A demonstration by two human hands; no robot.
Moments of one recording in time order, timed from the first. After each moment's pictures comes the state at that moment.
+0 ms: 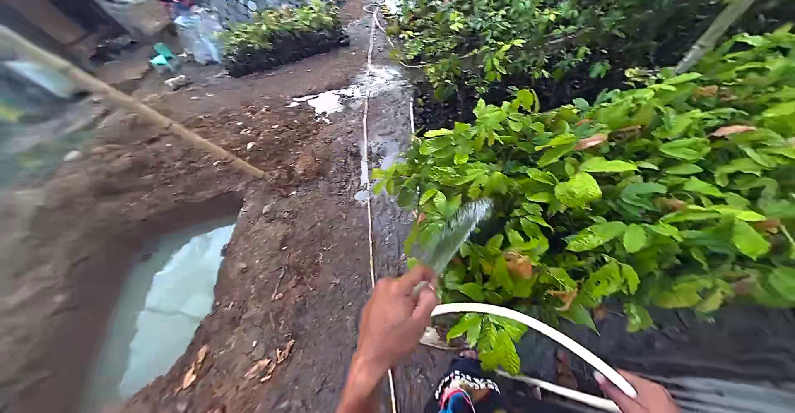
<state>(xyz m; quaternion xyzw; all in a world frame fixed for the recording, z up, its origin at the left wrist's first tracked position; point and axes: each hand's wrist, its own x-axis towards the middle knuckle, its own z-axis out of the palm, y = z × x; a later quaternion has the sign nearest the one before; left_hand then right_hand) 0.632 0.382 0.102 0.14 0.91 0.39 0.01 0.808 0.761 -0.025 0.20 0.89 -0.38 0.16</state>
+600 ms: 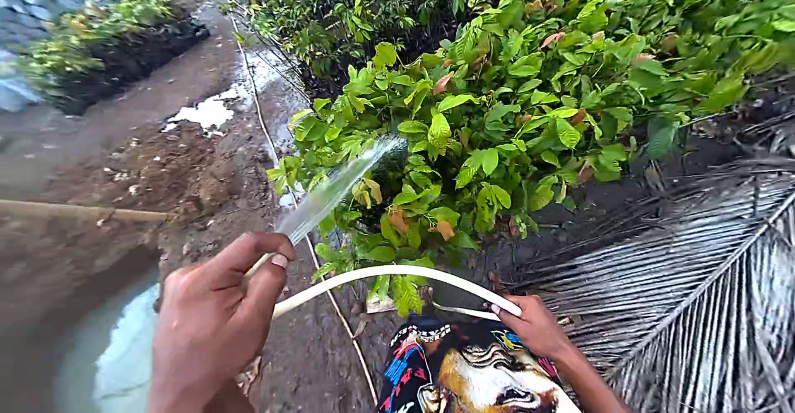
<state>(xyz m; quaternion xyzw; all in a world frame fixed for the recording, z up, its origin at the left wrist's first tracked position) 0.682 0.538 0.186 0.24 0.92 0.29 -0.06 0.894 0.881 -0.056 0.18 0.83 -0.52 0.12</state>
